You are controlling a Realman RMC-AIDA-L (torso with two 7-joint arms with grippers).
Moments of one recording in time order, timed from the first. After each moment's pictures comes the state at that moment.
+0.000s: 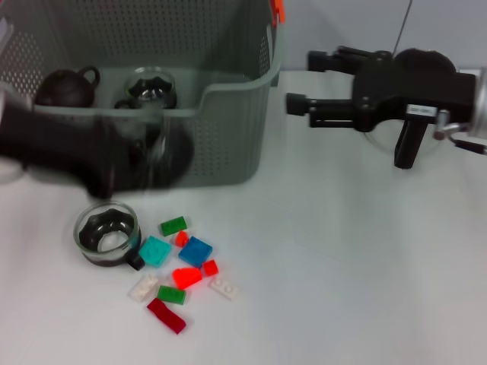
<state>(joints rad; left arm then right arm) -0.63 -2.10 0.67 1.36 2.28 2.03 -1.86 0.59 2.07 -1.00 -0.84 -1.63 -1.42 1.50</state>
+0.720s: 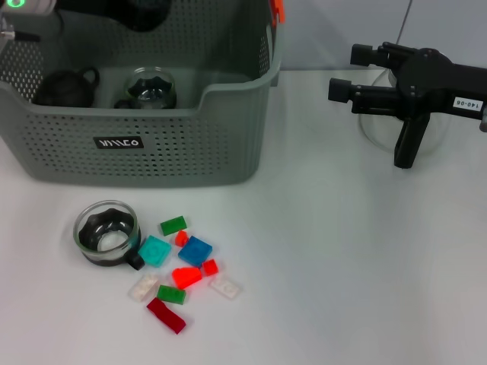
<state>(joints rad) -0.87 -1.93 0.79 0.85 2.26 1.22 -1.93 0.56 2.04 -0.90 -0.84 -1.66 -1.48 1.57</state>
